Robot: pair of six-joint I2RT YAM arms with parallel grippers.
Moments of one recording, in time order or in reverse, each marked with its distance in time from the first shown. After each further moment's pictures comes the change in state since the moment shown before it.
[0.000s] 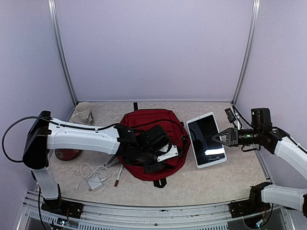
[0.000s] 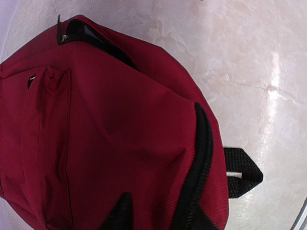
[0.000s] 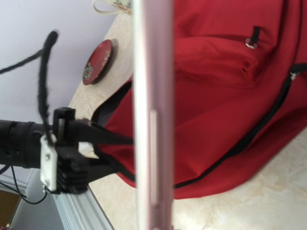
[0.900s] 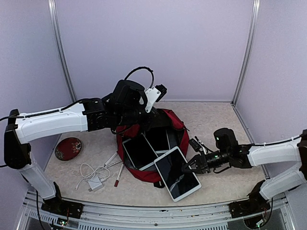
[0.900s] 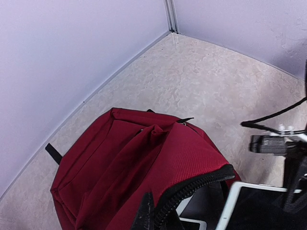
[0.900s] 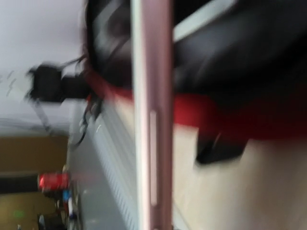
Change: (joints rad) left arm 0.148 -0.235 0.061 0.259 -0.062 -0.238; right arm 0.494 0.341 -0.201 0.565 0.075 0.483
